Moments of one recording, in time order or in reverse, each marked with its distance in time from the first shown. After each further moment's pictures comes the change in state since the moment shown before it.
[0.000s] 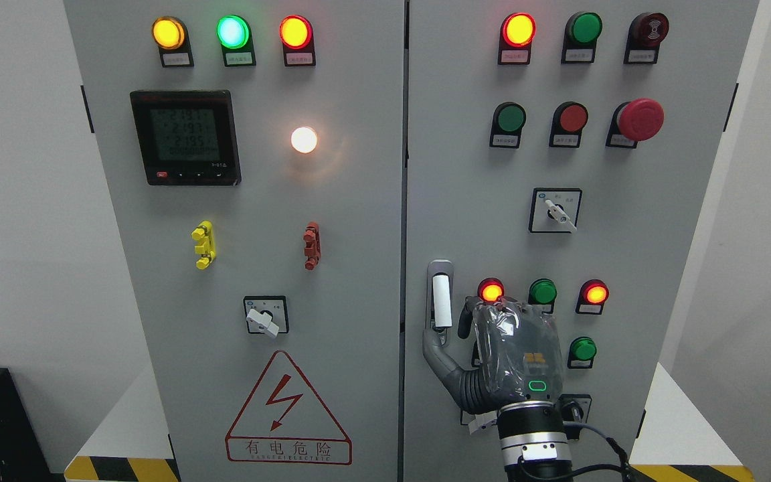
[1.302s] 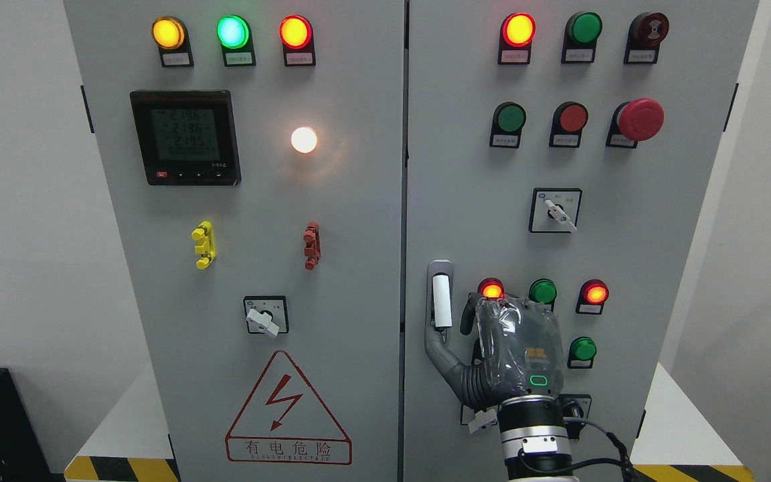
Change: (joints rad) left arm 0.000 0.000 0.000 0.000 0.000 0.000 0.000; right arm -0.011 0.003 -0.003 0.007 -0.007 0.022 0.014
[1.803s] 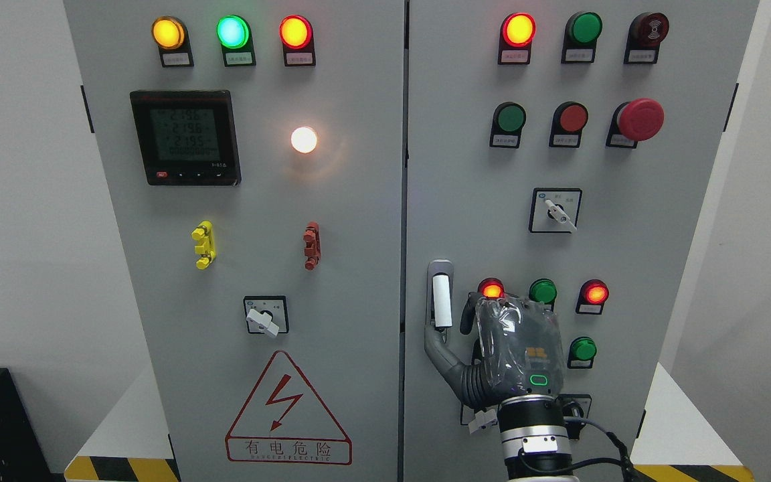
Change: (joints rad) left arm 0.000 0.000 0.000 0.000 0.000 -0.002 0.000; right arm -0.001 0.000 -0.001 -0.001 -0.002 0.000 0.003
